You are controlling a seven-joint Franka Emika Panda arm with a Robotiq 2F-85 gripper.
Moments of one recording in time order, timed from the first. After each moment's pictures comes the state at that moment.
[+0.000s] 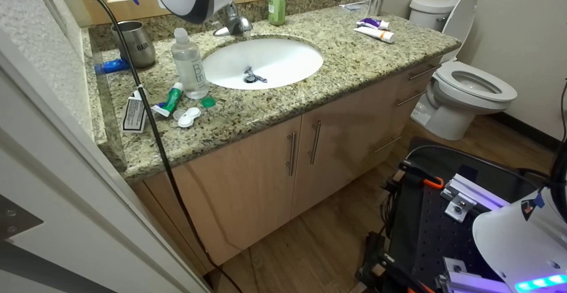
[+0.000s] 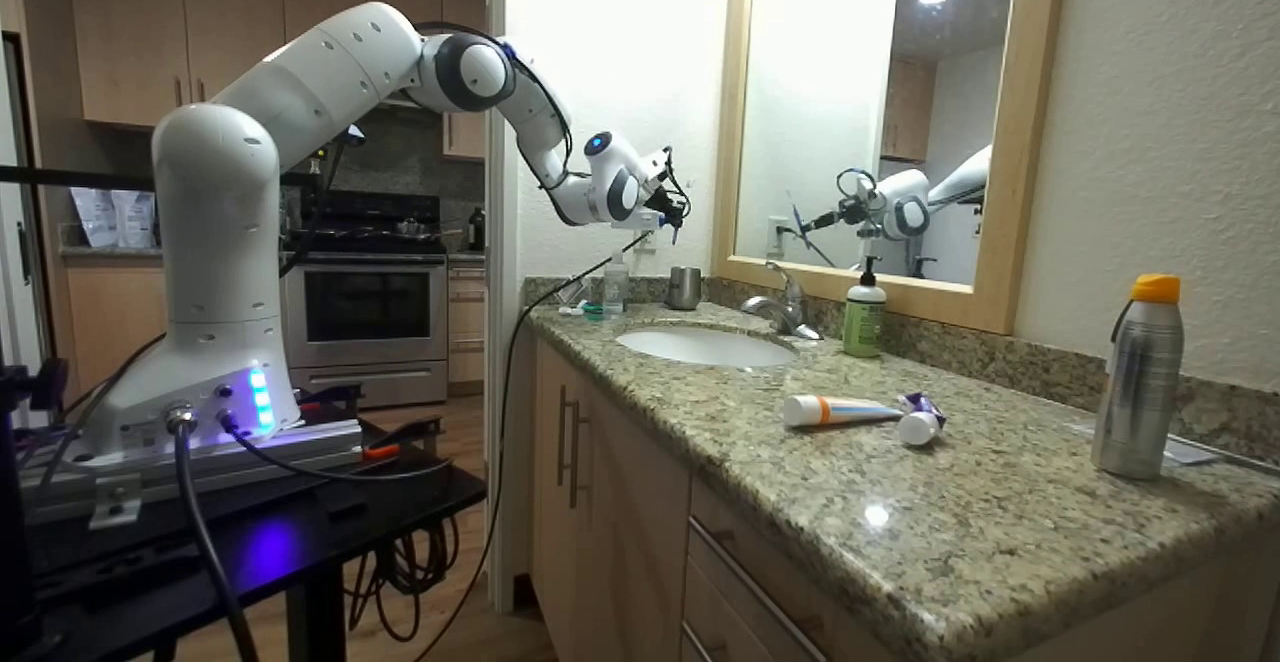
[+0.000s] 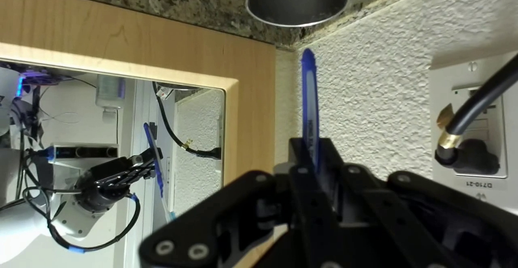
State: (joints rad) arm -0.23 0.81 0.18 -1.41 -0.28 3.35 0.06
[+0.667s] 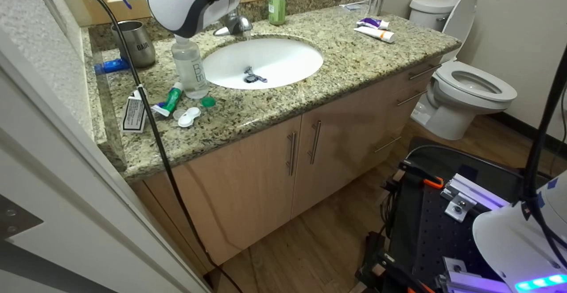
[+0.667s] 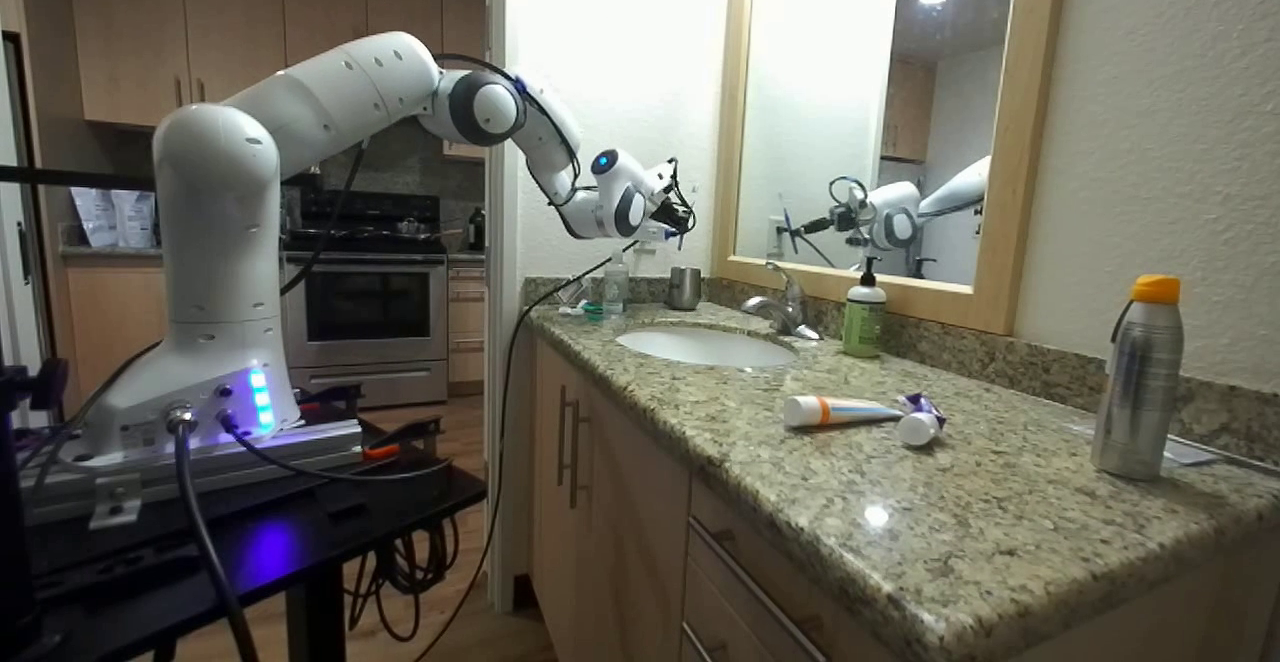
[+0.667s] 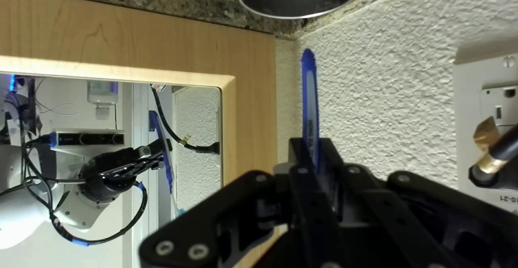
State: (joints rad) arm -0.21 0.96 0.19 -1.22 -0.28 3.38 0.07
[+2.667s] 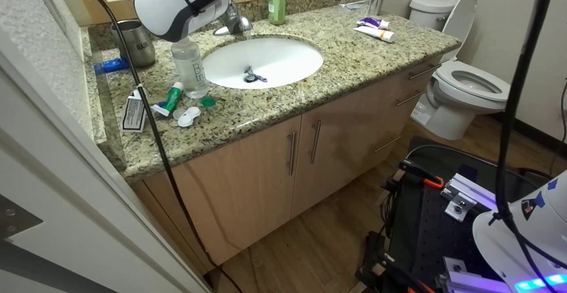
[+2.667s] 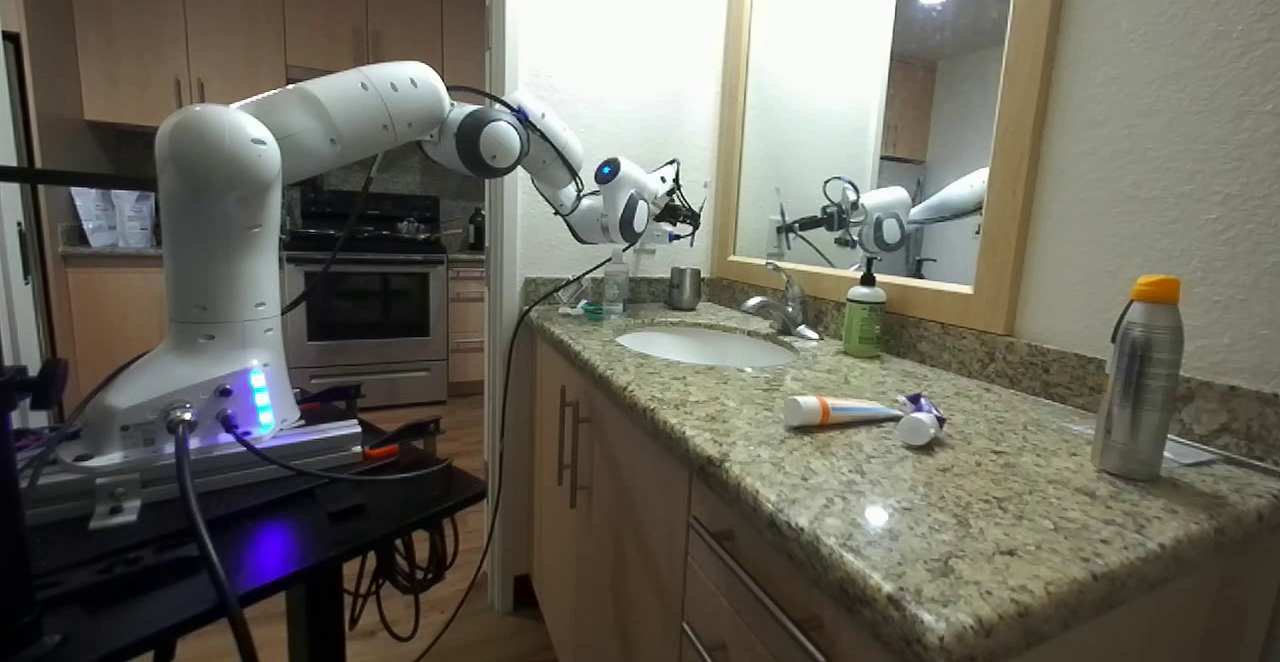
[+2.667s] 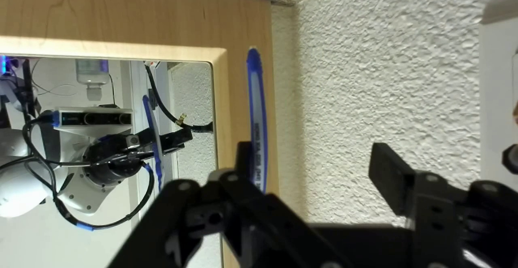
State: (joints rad) arm -0.18 1.11 0.19 -0.99 -0.27 3.37 0.08
